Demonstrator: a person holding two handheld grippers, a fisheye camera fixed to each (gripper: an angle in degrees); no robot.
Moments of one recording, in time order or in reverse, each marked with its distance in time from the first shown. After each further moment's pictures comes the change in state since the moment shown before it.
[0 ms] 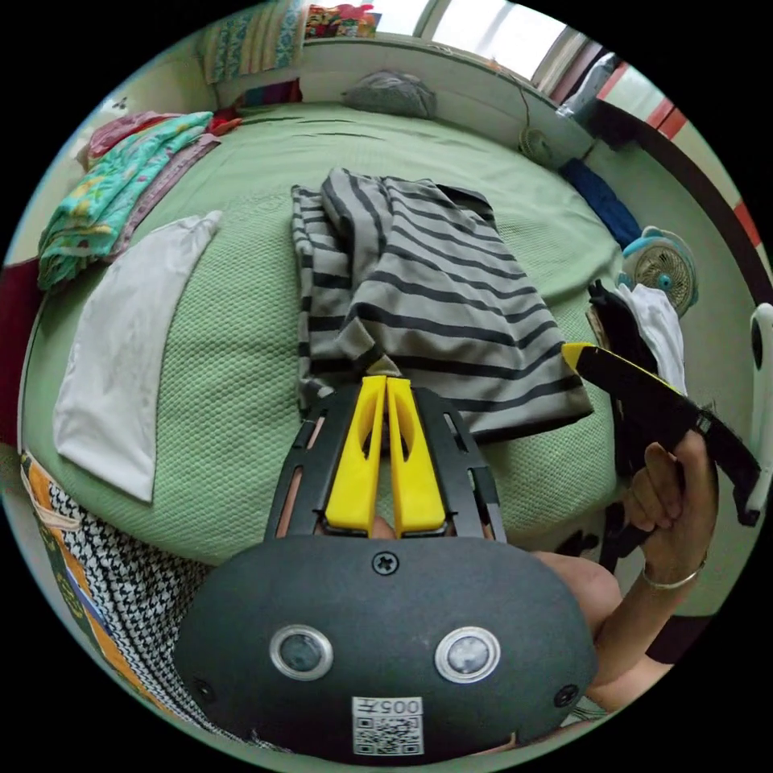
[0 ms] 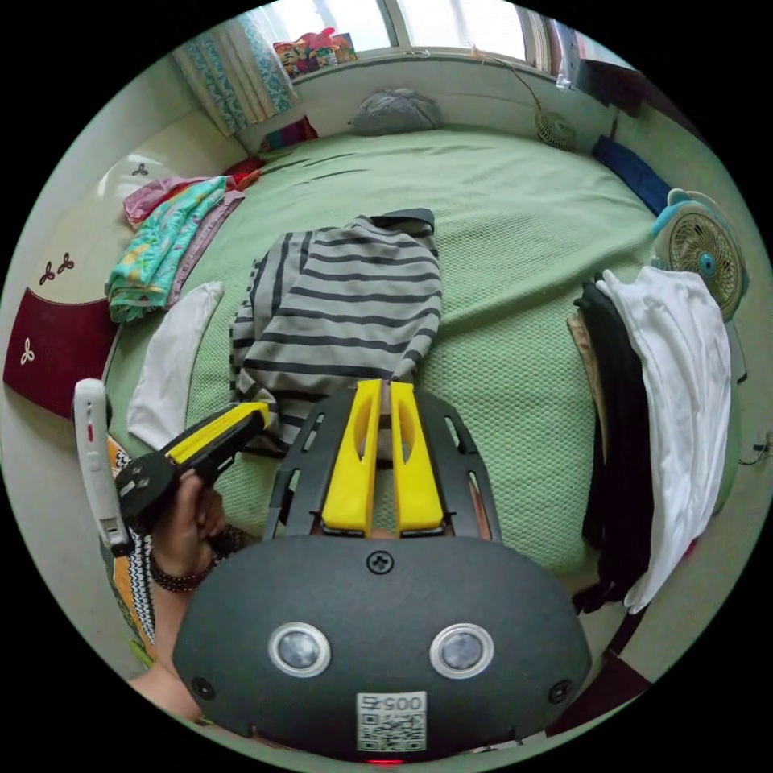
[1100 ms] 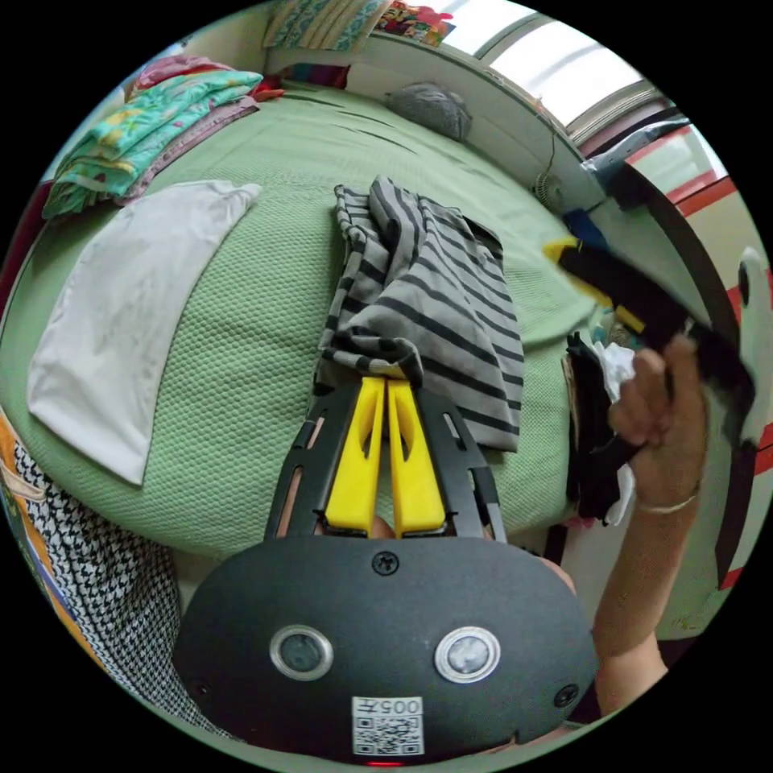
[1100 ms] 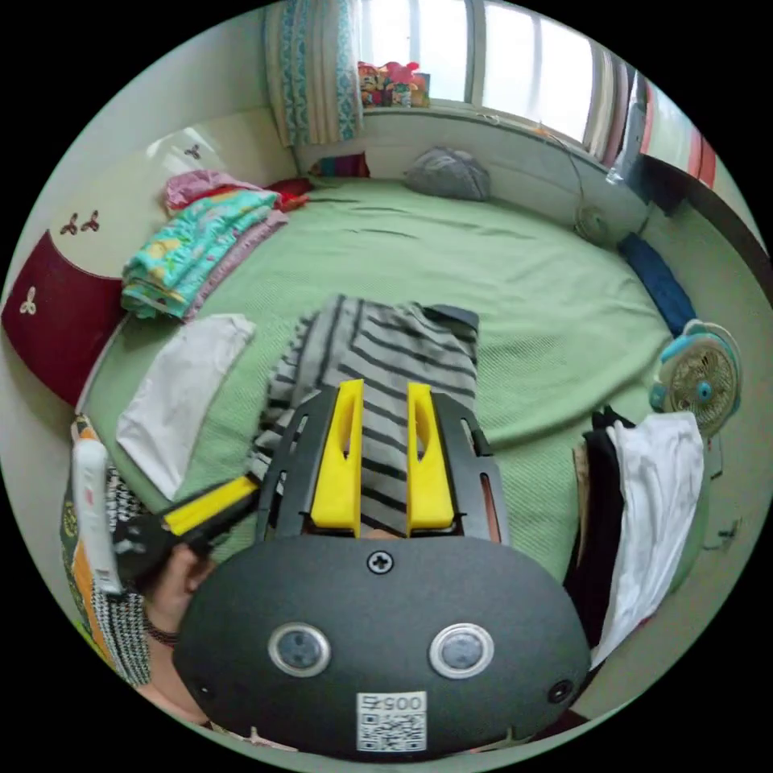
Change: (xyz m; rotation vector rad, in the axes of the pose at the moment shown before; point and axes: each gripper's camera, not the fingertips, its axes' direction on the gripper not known) left arm -0.038 -0.003 -0.013 0.026 0.195 -0.160; right arm -0.088 0.017 -0.047 0.141 0.111 -0.161
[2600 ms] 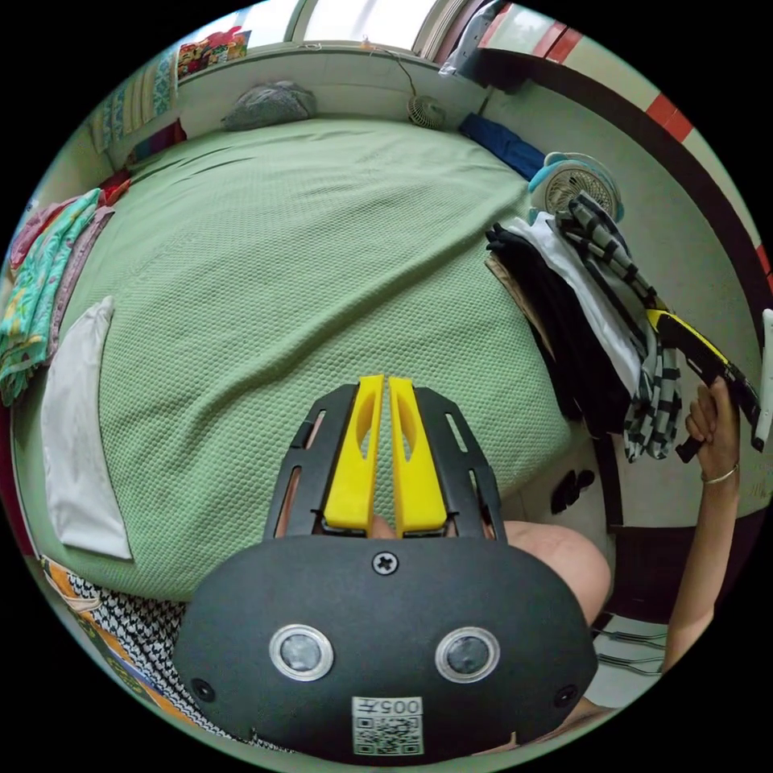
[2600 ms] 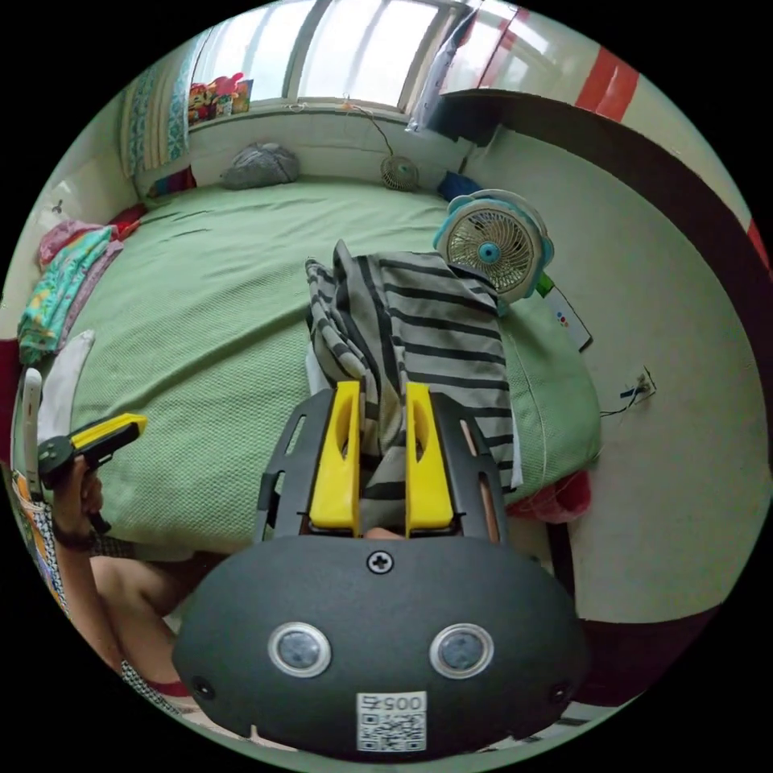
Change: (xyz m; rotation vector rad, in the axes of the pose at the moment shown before) left arm 0.169 0.076 0.074 -0.073 -0.056 0.427; right arm 0.163 0.197 -0.116 -0.034 0.397 0.245
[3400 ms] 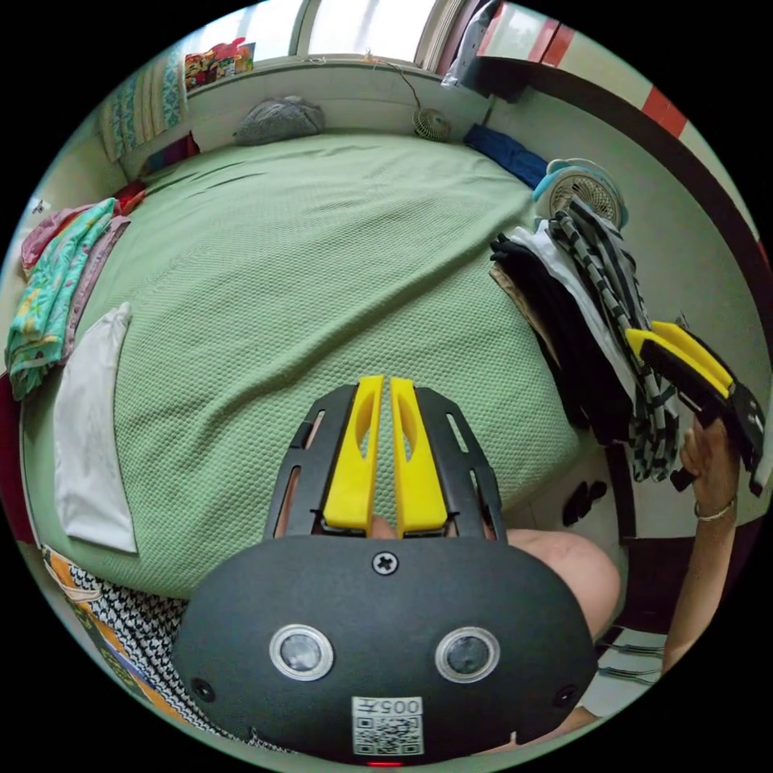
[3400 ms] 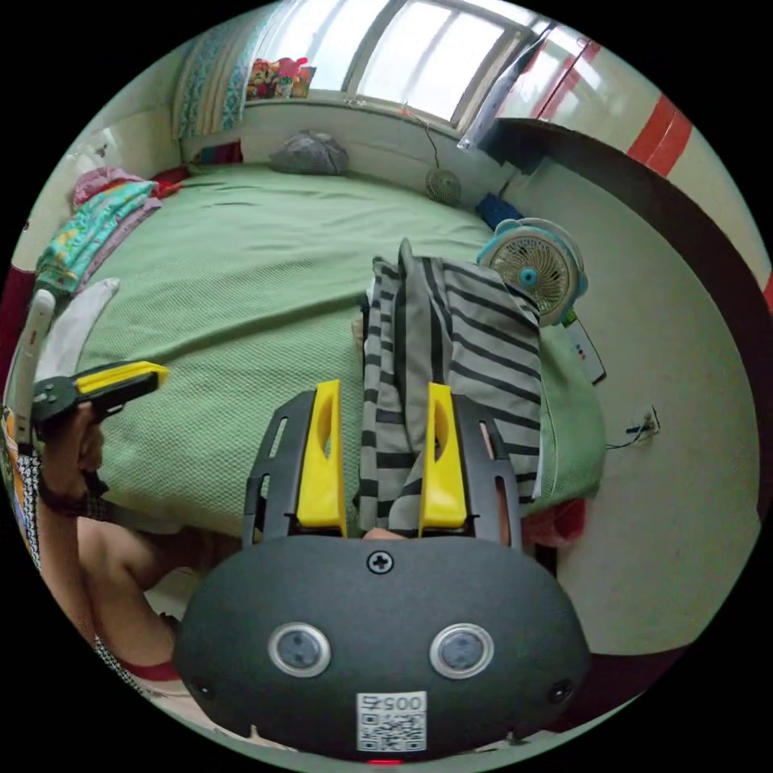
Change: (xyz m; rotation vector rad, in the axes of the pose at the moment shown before) left arm 0.033 0.034 -0.015 0.058 -0.051 -0.008; right arm -0.054 0.025 0.027 0.005 -0.008 -0.123
